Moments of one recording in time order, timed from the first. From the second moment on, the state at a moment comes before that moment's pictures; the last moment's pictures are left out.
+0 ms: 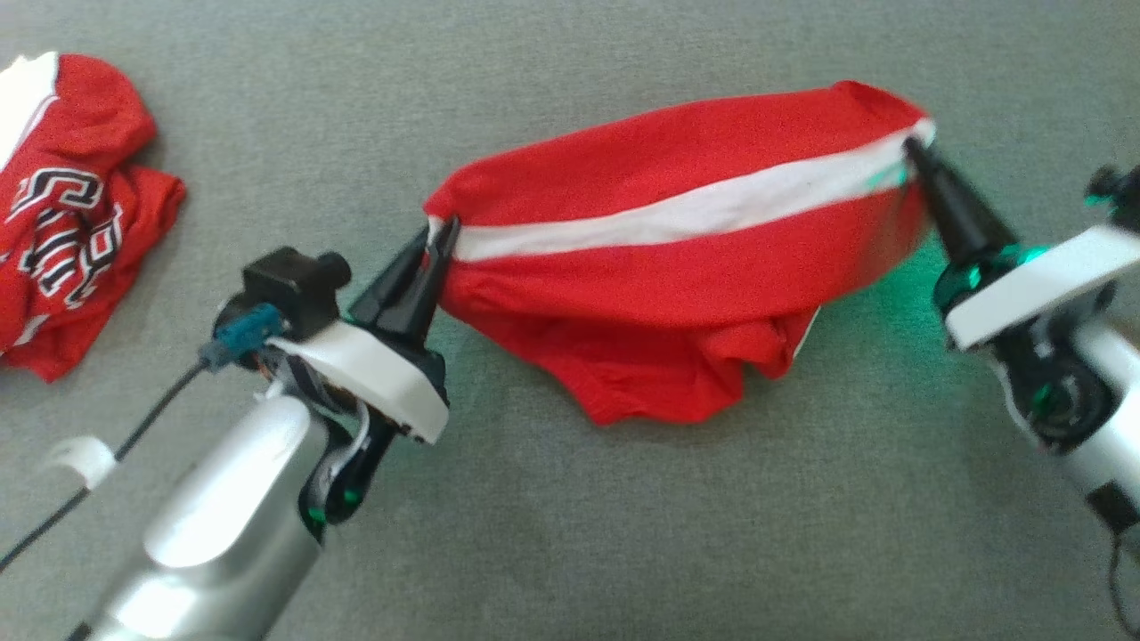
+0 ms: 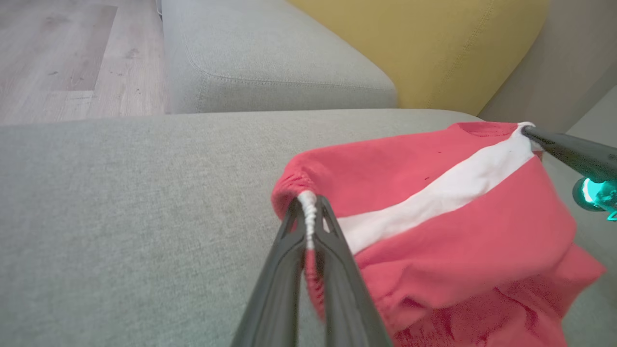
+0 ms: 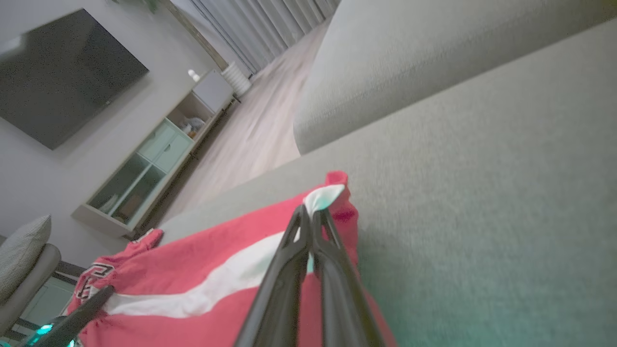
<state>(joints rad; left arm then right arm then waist) -0.54 0.36 -0.70 0.21 -0.72 -0.01 0.02 -0.62 -0.61 0.77 0.33 1.31 0.12 -0.18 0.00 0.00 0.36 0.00</state>
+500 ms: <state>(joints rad) -1.28 0.29 -0.63 0.21 -0.58 -0.11 -0.10 -1.06 -0.77 0.42 0.23 1.26 0.12 -0.25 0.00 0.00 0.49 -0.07</state>
